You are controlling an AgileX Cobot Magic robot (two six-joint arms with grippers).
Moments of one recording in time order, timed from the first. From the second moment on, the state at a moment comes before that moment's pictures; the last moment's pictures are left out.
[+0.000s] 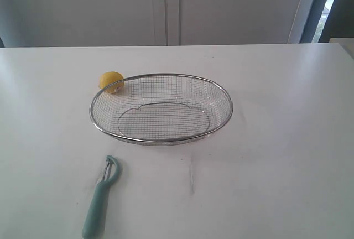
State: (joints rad) left arm -0.01 0.00 0.02 -0.12 0.50 0.18; right arm -0.06 0.02 0.00 -0.03 0.34 0.04
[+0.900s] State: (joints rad) left arm -0.01 0.00 0.02 -0.12 0.50 0.18; right arm -0.06 0.02 0.00 -0.03 -0.17 0.04
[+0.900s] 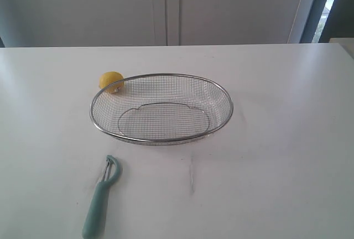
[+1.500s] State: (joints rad) left arm -0.01 0.00 0.02 -0.12 0.50 0.18; right arm -0.06 0.02 0.00 -0.03 -0.20 0.04
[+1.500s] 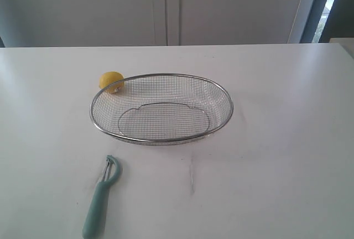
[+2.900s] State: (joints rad) left arm -0.01 0.00 0.02 -0.12 0.50 0.18; right arm -0.06 0.43 -0.75 0.00 0.75 0.05
